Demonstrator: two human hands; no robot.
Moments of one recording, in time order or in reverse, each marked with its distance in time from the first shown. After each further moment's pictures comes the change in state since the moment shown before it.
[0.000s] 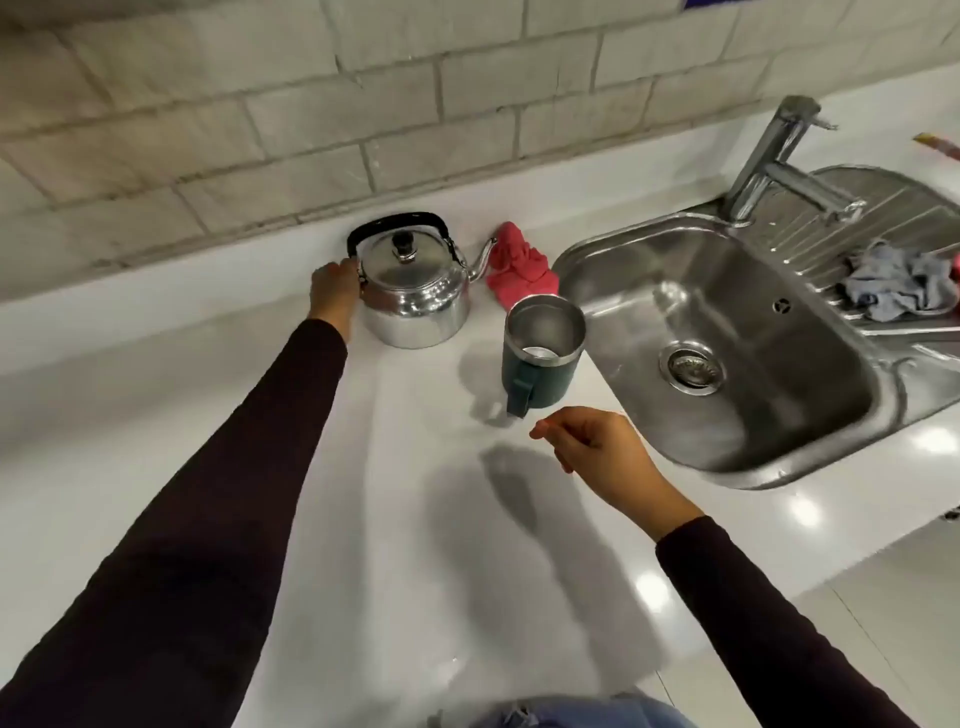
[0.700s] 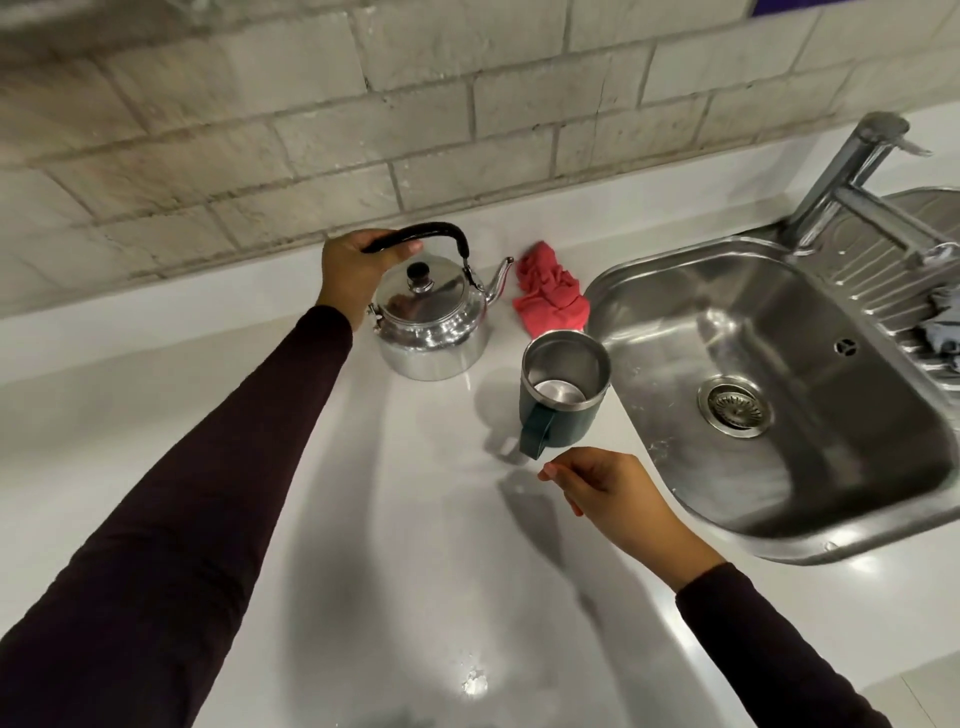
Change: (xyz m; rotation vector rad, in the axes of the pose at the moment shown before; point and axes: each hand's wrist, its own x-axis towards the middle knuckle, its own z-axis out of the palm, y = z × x) left_hand 0.004 0.036 0.003 -0.052 -0.092 0.375; right_hand 0.022 0.010 -0.008 -0.009 -0.151 0.000
